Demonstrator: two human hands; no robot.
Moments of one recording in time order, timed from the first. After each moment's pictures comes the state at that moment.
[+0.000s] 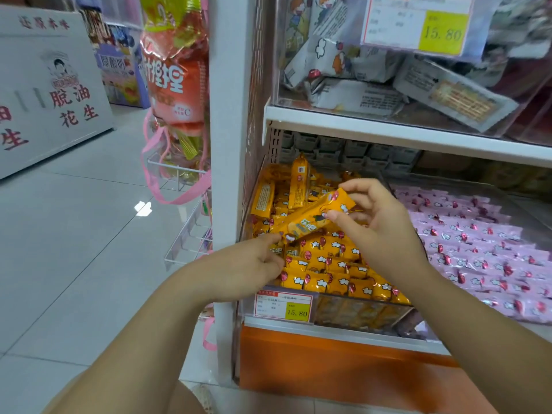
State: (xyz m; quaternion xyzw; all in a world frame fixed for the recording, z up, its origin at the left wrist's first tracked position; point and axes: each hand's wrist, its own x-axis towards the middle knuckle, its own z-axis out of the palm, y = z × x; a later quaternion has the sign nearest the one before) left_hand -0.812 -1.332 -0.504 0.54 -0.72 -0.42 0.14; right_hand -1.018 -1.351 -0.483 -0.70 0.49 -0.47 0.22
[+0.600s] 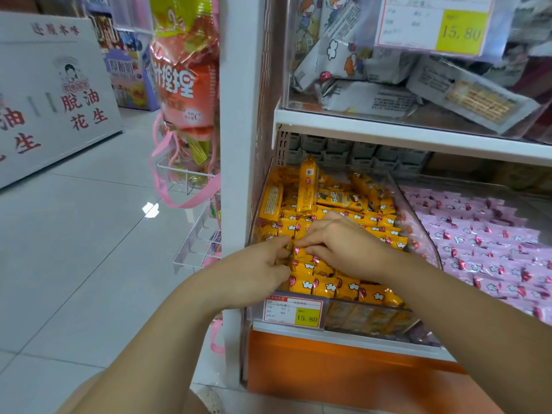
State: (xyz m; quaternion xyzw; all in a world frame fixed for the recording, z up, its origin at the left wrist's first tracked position) left_hand -0.815 -1.331 -0.502 0.53 -0.71 -0.43 0.17; right_hand -0.998 -1.392 -0.505 -0.89 0.45 -0.04 0.05
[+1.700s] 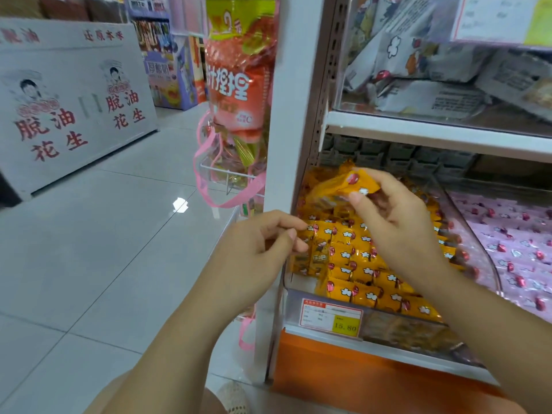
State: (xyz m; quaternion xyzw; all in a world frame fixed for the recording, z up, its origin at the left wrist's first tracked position) left_hand -0.784 -1.306 -0.490 0.52 -0.63 -0.34 0.47; right_hand -0.971 -1.370 -0.479 -0.75 0.43 -0.48 0.18
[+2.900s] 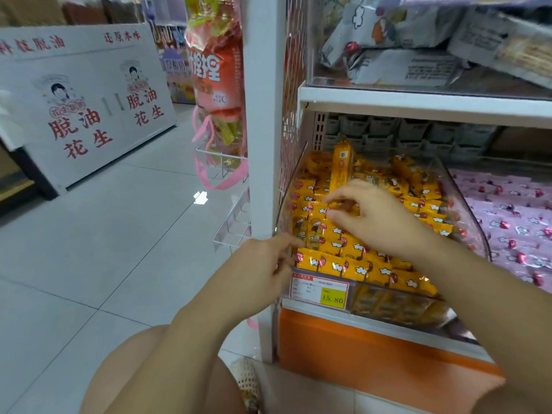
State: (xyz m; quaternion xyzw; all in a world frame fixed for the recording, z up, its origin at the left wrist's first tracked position) left_hand -0.804 -1.294 -0.526 0.60 -0.74 -0.19 0.24; right_hand -0.991 -1.382 -0.490 -0.85 0.46 -0.22 0.13
